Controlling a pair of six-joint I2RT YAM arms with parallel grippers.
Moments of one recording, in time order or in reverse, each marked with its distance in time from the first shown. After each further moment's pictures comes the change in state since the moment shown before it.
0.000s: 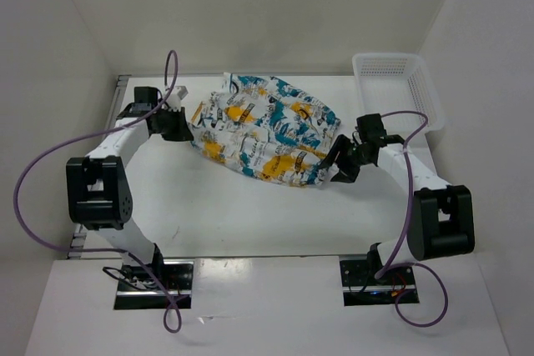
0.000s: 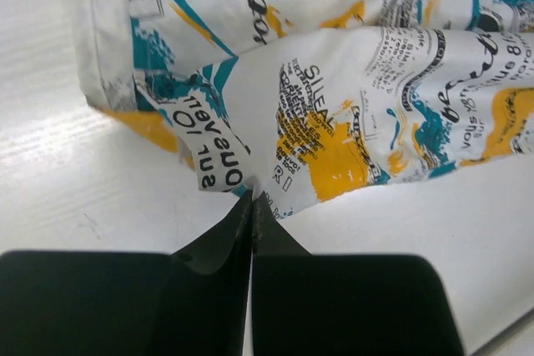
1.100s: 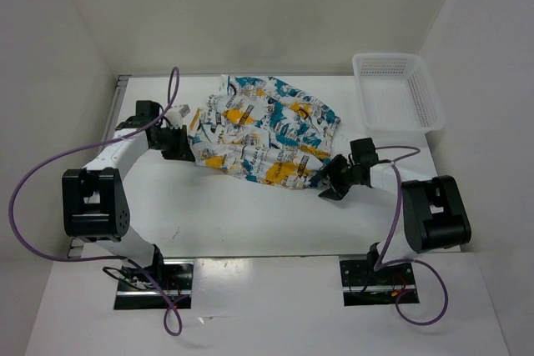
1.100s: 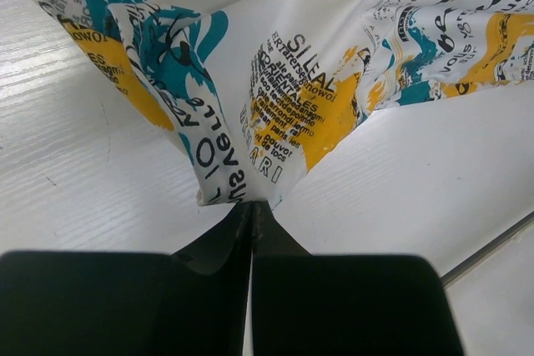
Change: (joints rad) left arm 0.002 -0.135 -0.149 -0.151 0.032 0.001; right arm 0.031 0.089 -0.274 0.391 -0.077 0.323
